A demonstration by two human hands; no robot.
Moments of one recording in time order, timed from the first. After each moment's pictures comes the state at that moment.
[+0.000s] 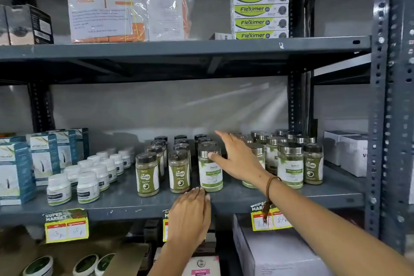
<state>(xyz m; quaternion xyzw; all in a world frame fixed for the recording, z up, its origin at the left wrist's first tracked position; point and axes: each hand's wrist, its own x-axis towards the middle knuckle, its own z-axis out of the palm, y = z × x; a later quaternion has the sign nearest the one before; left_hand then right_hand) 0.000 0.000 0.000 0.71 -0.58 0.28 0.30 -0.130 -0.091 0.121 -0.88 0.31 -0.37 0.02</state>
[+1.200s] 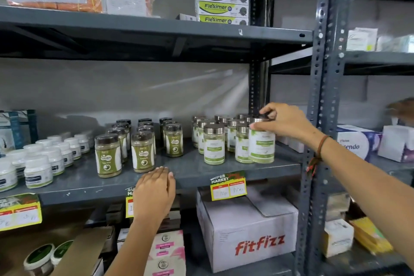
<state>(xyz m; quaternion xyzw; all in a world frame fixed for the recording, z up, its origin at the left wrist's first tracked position) -0.006 -0.002 -0.010 0.71 -0.56 0.28 0.32 -0.324 -0.098 0.169 -0.79 0.49 -0.37 0.03</state>
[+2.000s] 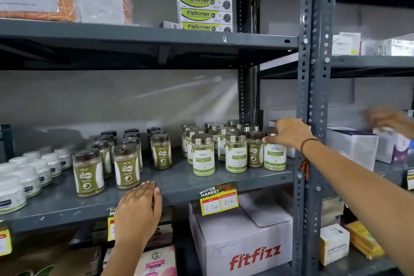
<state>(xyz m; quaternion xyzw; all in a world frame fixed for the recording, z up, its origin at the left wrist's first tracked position) -0.005 -0.004 -0.011 0.72 -0.55 0.27 0.32 -0.361 -0.167 0.155 -0.73 0.64 -0.19 -0.13</state>
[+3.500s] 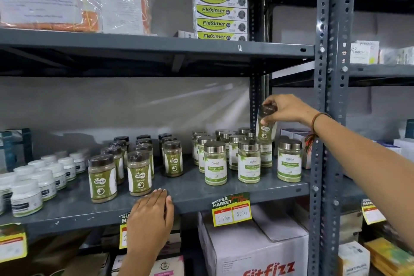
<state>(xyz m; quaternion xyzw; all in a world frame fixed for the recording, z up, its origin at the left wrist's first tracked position) -0.005 -0.004 -0.013 0.71 -0.55 0.30 0.33 -0.326 -0.160 0.238 -0.81 0.51 -0.28 -0.05</state>
